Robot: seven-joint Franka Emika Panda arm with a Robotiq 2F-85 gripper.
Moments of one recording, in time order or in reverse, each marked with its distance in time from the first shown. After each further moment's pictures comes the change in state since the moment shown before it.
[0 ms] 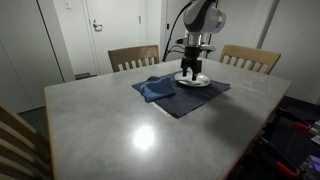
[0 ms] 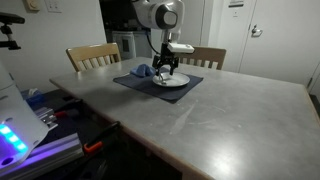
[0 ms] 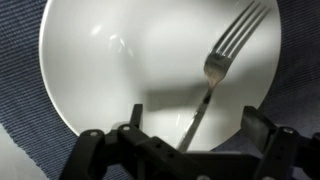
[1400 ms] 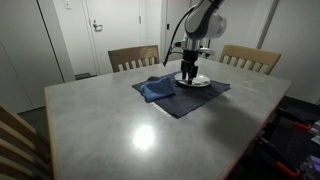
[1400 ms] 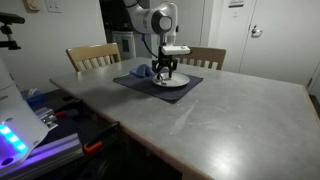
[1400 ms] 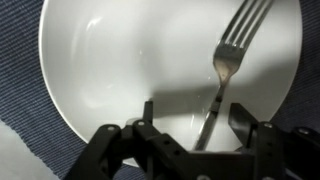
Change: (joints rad) arm 0.021 0.006 0.007 -0.059 -0.089 0.156 0.213
